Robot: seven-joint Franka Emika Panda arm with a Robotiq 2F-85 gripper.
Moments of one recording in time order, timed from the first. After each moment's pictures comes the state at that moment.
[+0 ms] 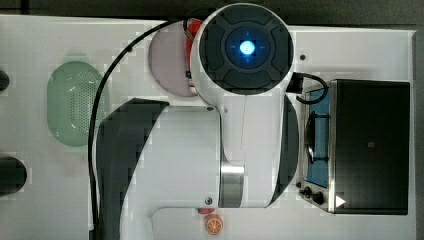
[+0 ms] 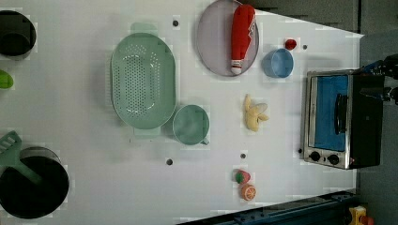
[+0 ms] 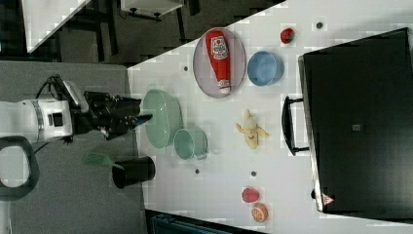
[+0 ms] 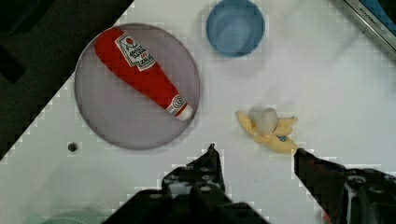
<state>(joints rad) -0.01 -0.03 0.01 -1.78 0.02 0.19 0.06</state>
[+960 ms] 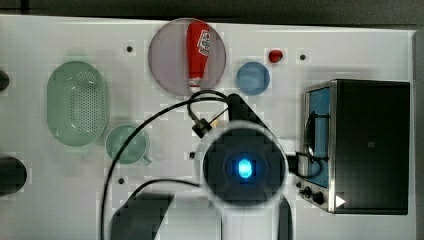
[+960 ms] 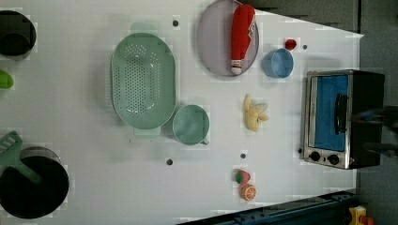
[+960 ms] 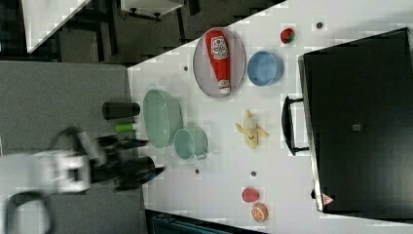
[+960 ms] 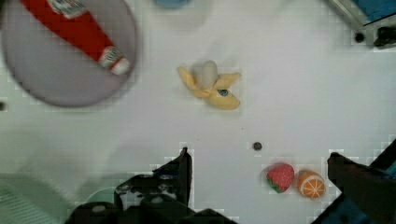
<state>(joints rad) -0.03 -0.30 0.01 -2.15 0.01 0.25 0.04</state>
